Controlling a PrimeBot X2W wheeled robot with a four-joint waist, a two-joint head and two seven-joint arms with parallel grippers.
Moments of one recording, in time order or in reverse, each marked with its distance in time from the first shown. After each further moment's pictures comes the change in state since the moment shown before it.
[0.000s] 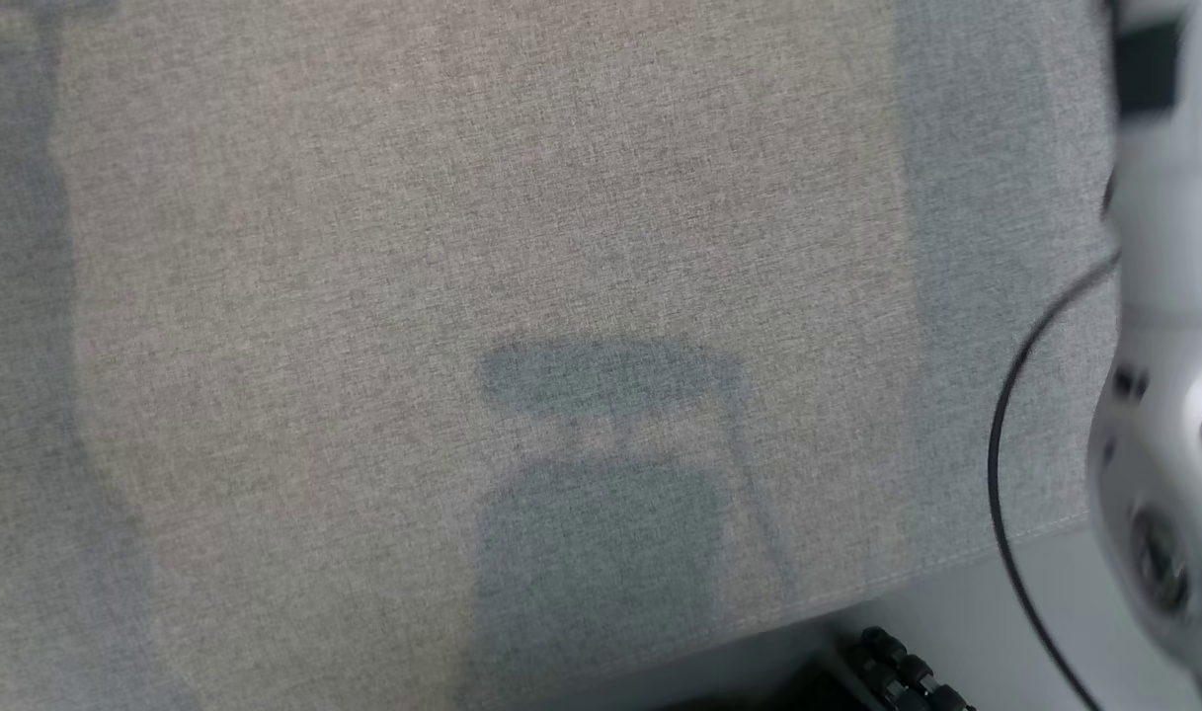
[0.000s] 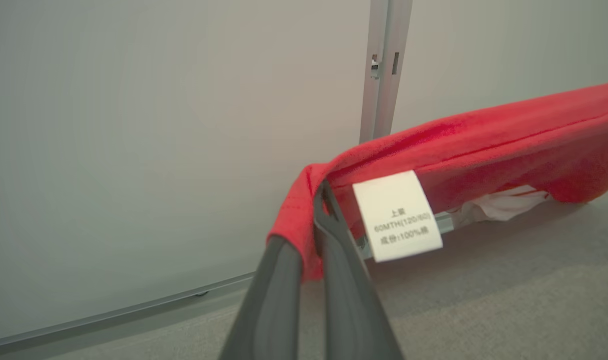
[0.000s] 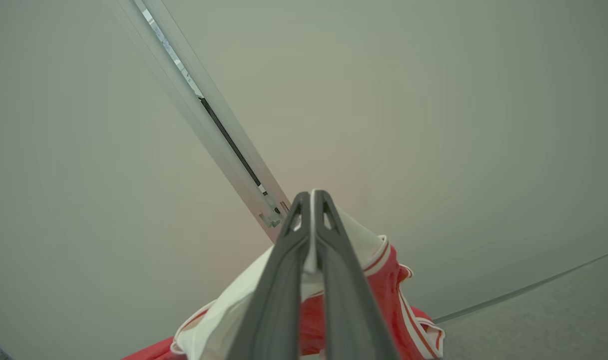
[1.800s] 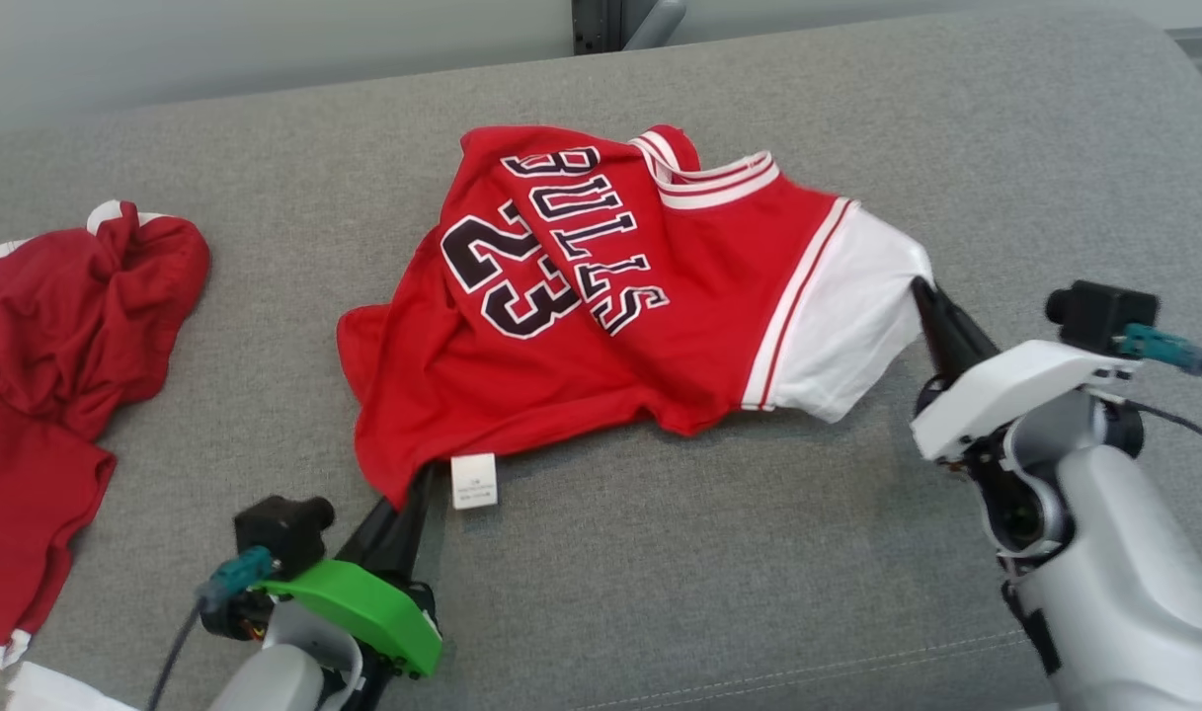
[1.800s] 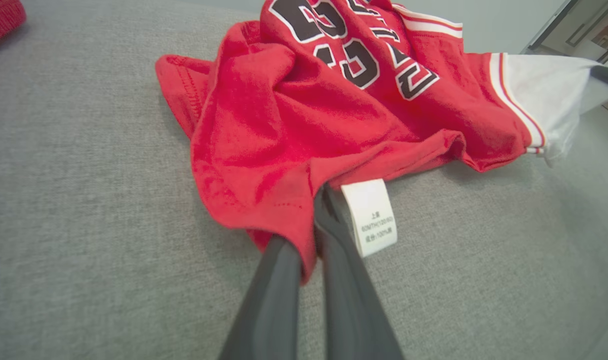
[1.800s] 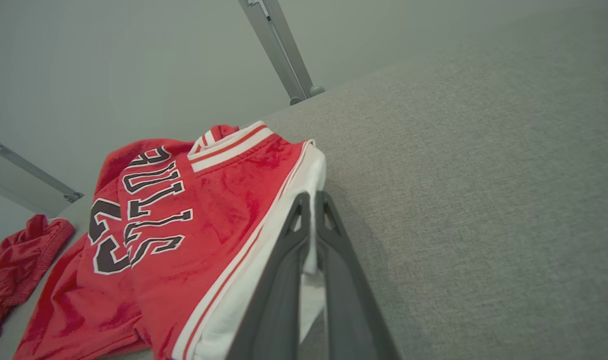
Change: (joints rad) left arm 1.214 -0.211 0.001 -0.366 -0.038 -0.005 -0.017; right arm 0.995 -0.060 0.138 -0.122 -0.099 0.000 0.169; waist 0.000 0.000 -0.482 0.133
